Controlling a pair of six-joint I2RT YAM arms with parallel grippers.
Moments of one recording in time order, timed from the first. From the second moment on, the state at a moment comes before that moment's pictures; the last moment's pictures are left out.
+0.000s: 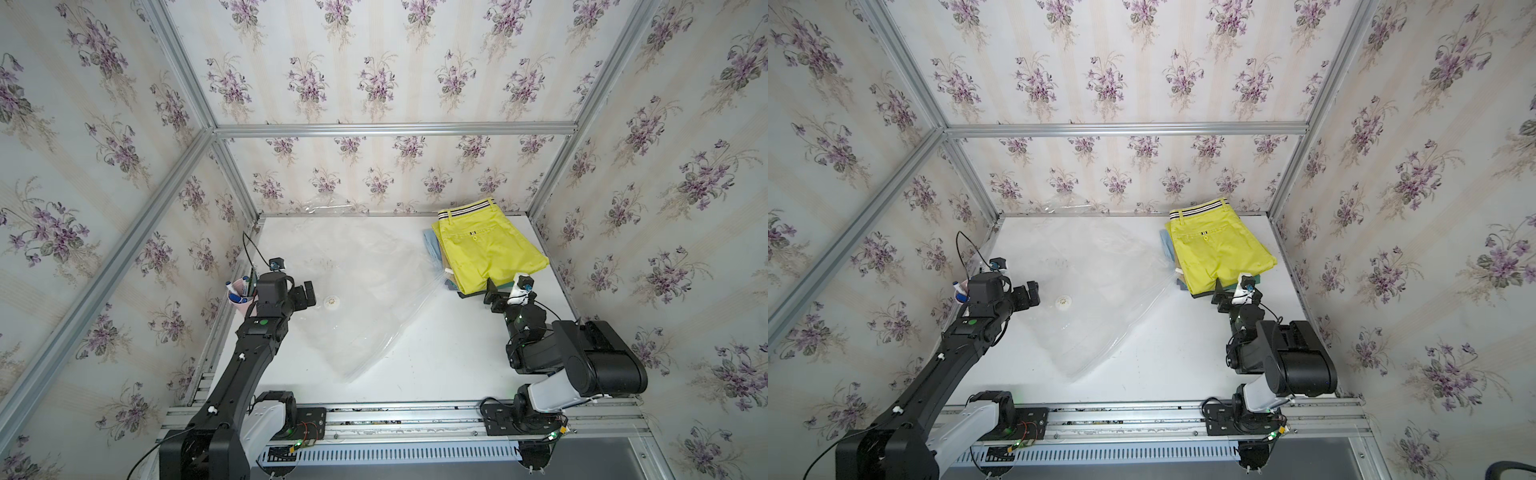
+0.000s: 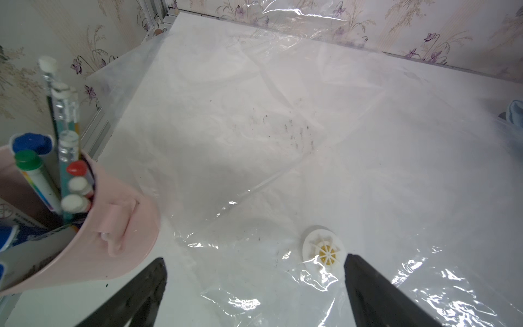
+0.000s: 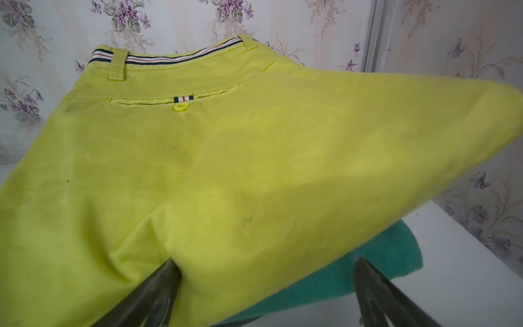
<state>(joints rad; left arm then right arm) 0.04 1.01 0.59 -0.23 -0.06 -0.17 0.01 1.53 0.10 1.35 0.03 0.08</state>
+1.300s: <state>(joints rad) 0.03 1.50 0.47 0.57 0.09 -0.02 0.01 1.54 0.21 1.24 0.01 0.09</state>
